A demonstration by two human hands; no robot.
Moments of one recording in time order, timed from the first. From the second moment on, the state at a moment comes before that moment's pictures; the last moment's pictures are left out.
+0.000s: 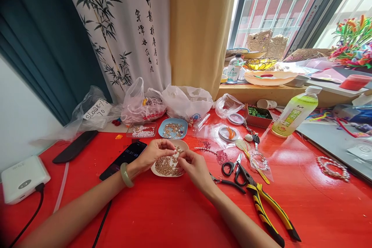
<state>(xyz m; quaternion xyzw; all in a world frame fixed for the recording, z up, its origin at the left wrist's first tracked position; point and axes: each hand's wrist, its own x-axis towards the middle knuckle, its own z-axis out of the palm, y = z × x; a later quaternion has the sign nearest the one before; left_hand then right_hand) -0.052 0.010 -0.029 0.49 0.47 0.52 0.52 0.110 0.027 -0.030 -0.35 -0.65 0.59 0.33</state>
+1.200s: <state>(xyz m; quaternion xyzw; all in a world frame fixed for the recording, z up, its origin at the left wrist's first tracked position) -0.072 0.022 -0.031 0.56 0.55 0.47 0.41 0.118 0.043 -0.036 -0.33 -0.64 0.59 0.36</state>
